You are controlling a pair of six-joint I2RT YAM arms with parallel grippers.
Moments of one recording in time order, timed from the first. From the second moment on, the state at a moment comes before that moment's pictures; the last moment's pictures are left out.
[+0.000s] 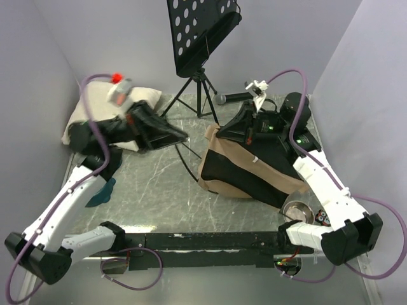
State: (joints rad) left arm -0.47 1.06 1.15 0.77 1.05 -1.09; right arm 0.33 1.17 1.20 0.09 -1.18 0.46
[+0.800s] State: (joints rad) left arm -0.61 1.25 1.14 0.00 1.18 -0.52; right arm 0.41 1.21 1.16 0.11 -1.19 0.60
